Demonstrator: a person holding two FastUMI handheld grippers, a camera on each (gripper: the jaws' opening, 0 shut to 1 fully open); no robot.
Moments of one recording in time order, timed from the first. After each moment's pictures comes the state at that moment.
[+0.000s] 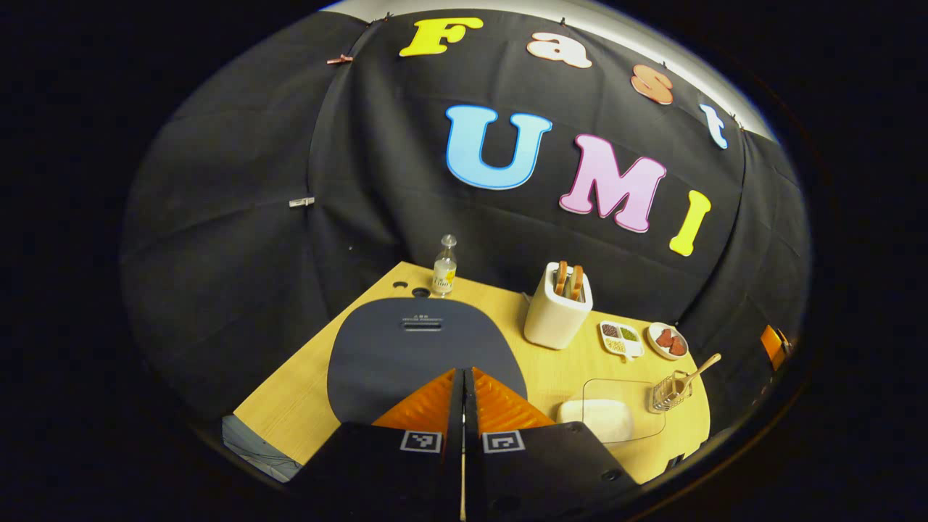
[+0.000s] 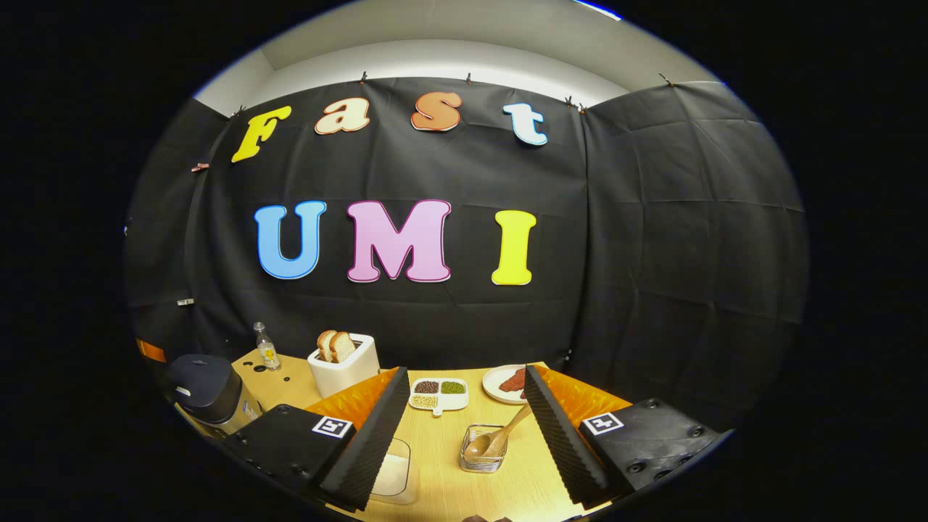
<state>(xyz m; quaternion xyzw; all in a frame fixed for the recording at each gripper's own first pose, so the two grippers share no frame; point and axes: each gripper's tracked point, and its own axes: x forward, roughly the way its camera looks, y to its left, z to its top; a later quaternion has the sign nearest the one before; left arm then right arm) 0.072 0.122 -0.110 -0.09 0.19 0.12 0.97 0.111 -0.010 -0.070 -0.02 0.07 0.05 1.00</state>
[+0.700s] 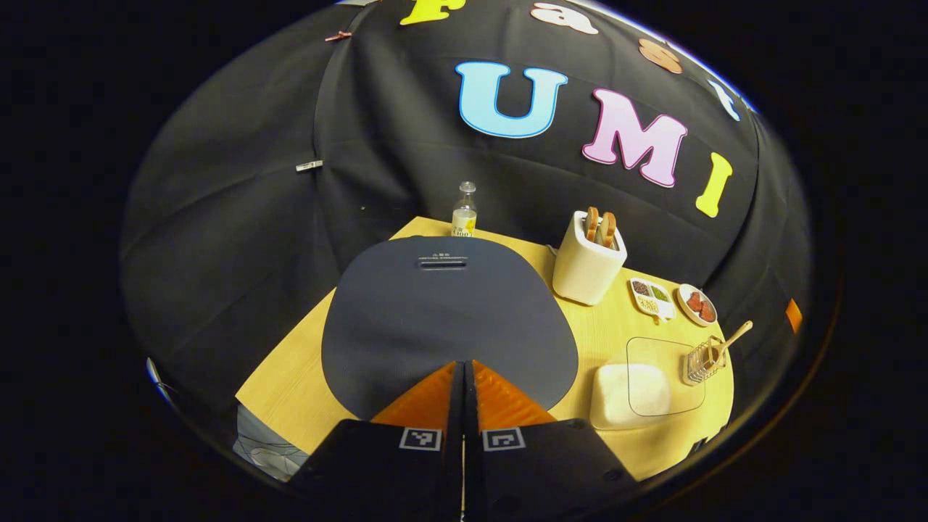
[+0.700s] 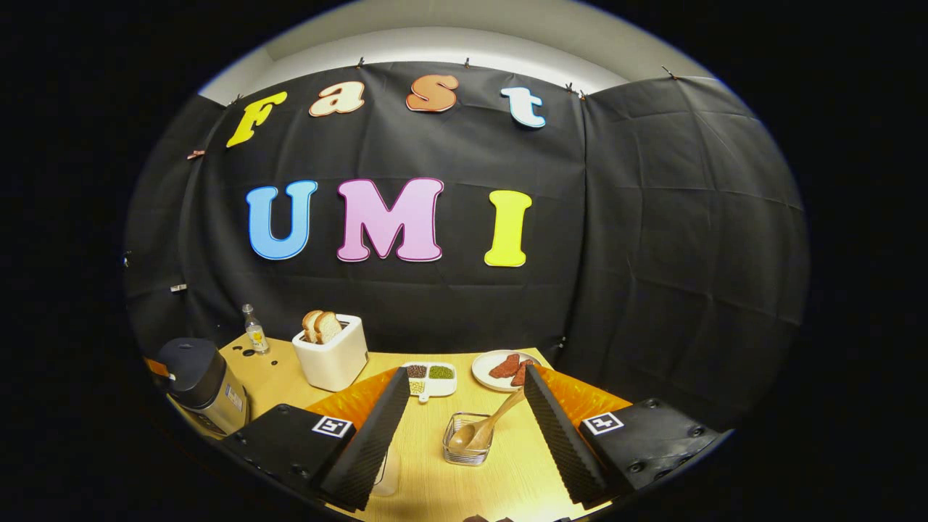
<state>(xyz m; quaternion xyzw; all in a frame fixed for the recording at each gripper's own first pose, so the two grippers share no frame) 0.073 0.134 -0.178 -0.08 0.26 0.14 0.95 0.120 -0.026 -0.095 -0.03 0.10 0.04 0.99</state>
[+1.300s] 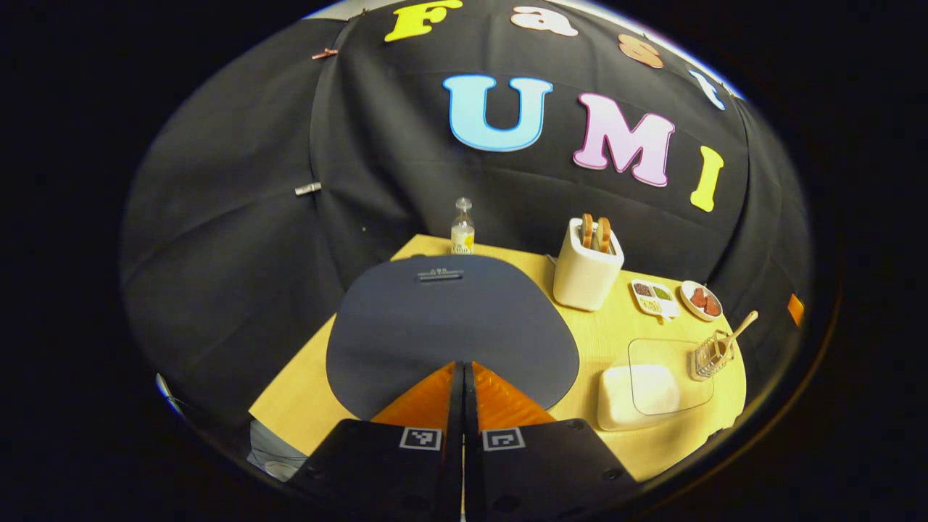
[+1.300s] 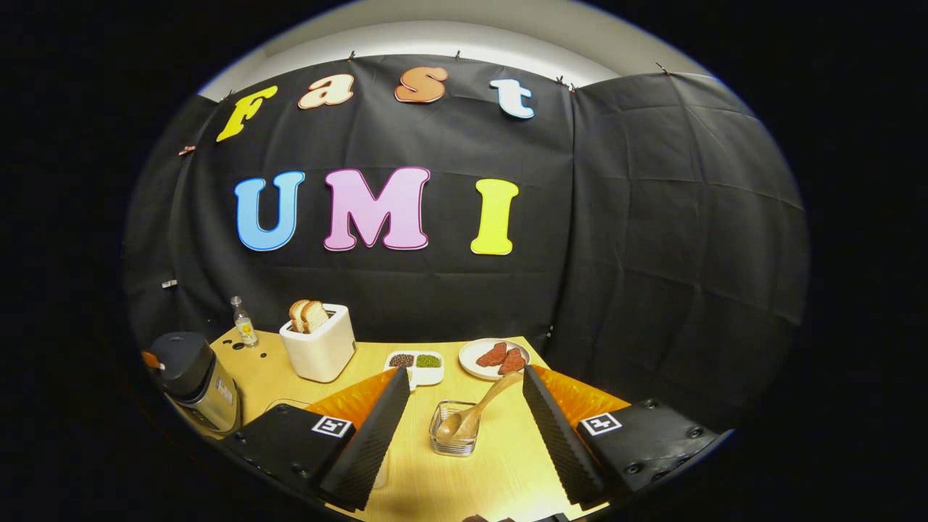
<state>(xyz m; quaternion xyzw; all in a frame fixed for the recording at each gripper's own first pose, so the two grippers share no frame) 0.076 0.136 -0.138 -0.03 0.20 0.15 0.97 0.115 -0.049 -0.106 -0.03 0.12 0.01 0.99</state>
